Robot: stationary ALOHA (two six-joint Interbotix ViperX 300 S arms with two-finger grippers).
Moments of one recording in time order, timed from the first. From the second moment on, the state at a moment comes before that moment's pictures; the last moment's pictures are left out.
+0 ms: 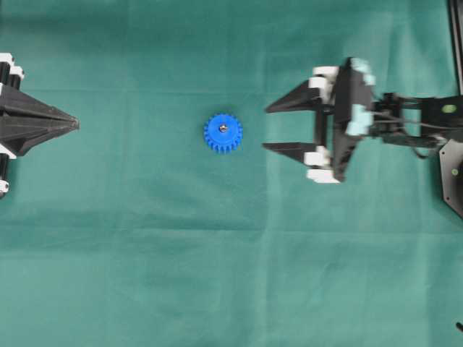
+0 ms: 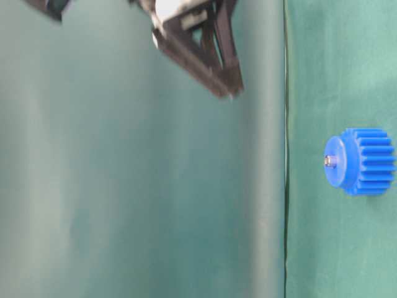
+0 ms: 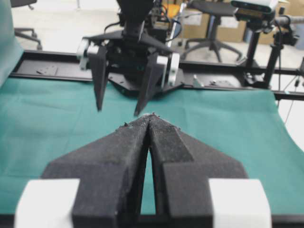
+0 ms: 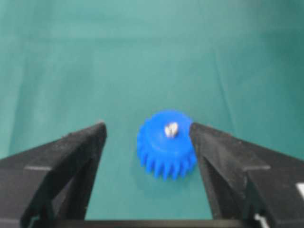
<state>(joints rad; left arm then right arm) 0.00 -0.97 1.20 -0.04 -0.30 -0.01 -0.09 -0.29 0.94 0.13 -0.27 0.02</state>
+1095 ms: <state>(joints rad) 0.00 -0.97 1.20 -0.04 -0.30 -0.01 -0.09 -0.67 1.13 0.13 -0.16 0.02</state>
